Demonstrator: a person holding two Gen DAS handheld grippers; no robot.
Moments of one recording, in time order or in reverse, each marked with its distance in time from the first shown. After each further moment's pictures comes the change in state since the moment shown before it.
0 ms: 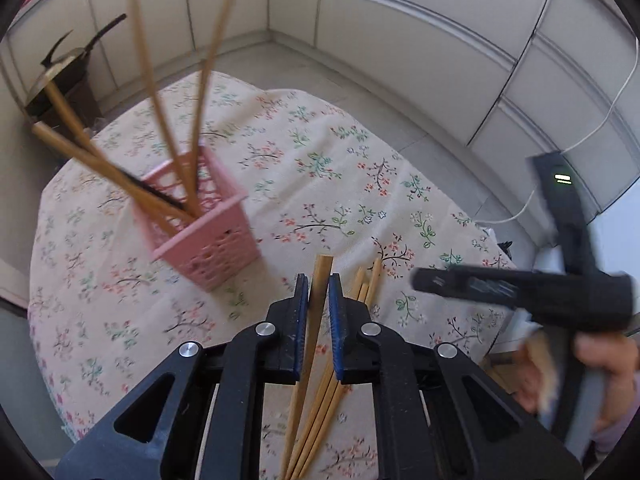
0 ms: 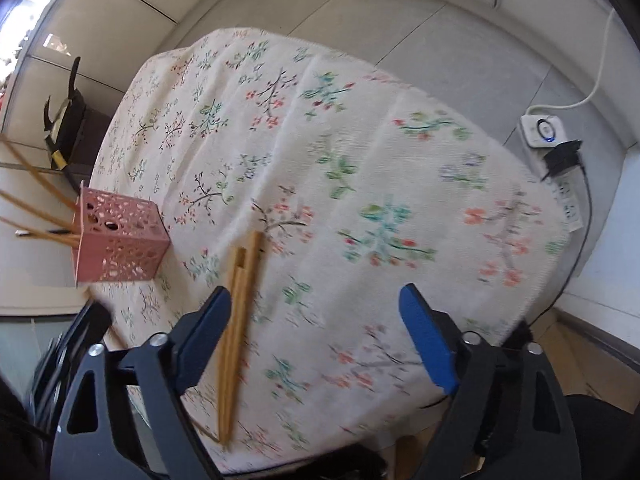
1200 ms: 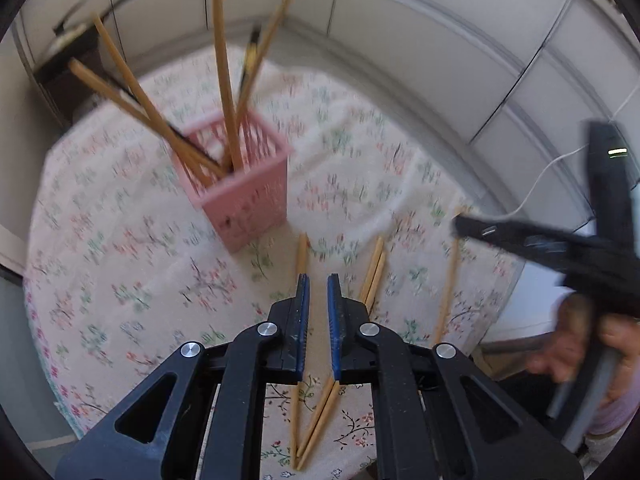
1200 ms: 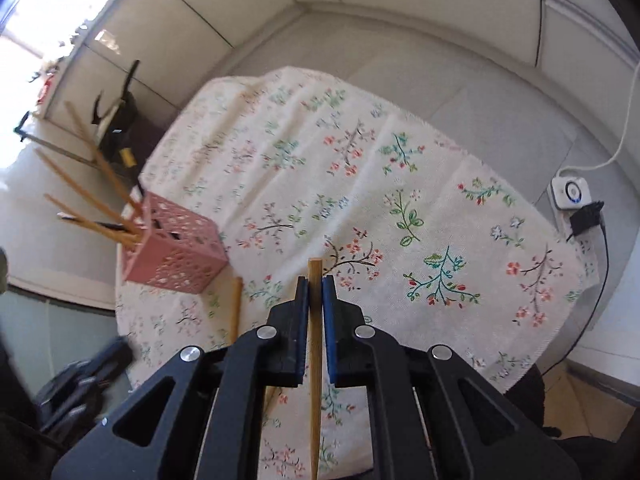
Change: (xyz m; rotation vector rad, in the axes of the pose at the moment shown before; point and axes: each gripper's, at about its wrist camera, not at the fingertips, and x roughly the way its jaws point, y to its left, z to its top) left arm 0.010 0.033 -0.017 -0.076 0.100 -0.026; right arm -0.056 0.024 -0.020 -0.161 -0.223 0.132
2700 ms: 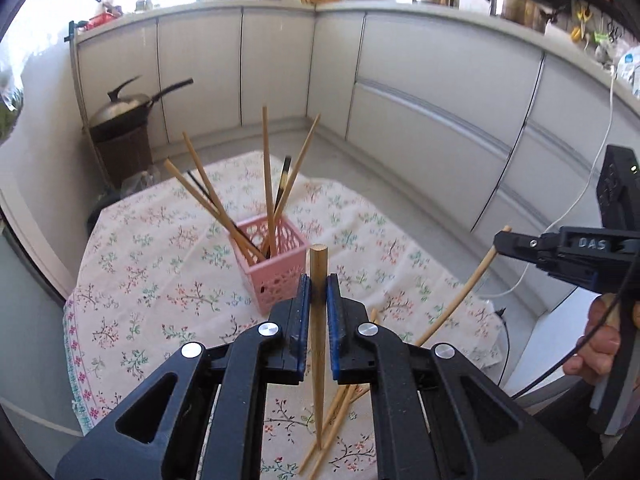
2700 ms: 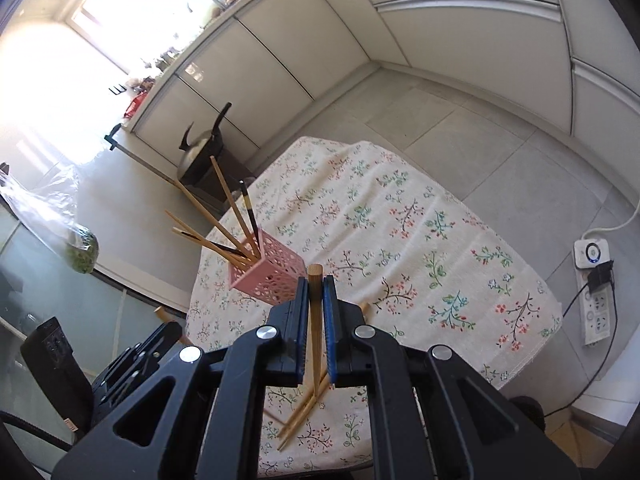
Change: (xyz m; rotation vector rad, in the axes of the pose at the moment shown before) left arm -0.105 -0.026 -0.035 -0.013 -0.461 0.072; right arm -0.102 0.000 0.002 -0.093 -0.168 0.243
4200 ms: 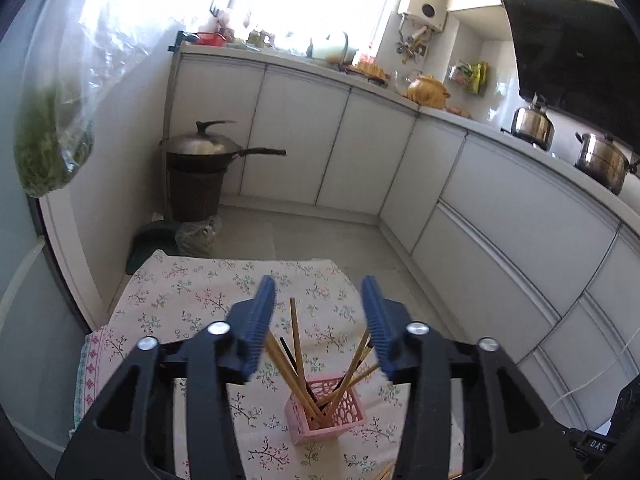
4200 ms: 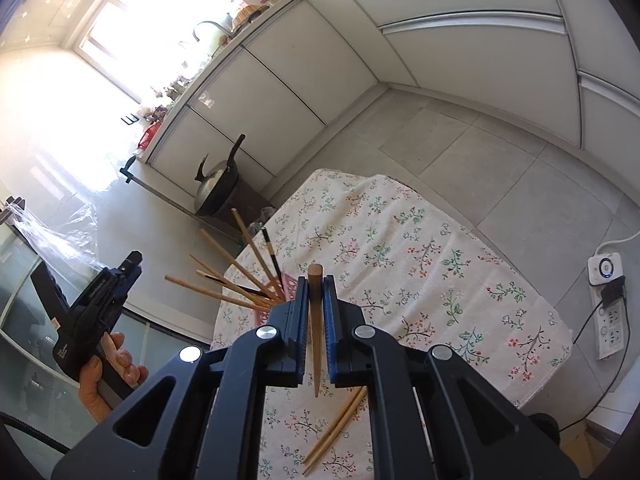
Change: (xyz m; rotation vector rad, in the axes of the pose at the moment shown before) left arm -0.028 0.087 0.107 -0.354 -0.303 0.194; right arm -0.012 0.015 0.032 0.027 -0.084 0.064
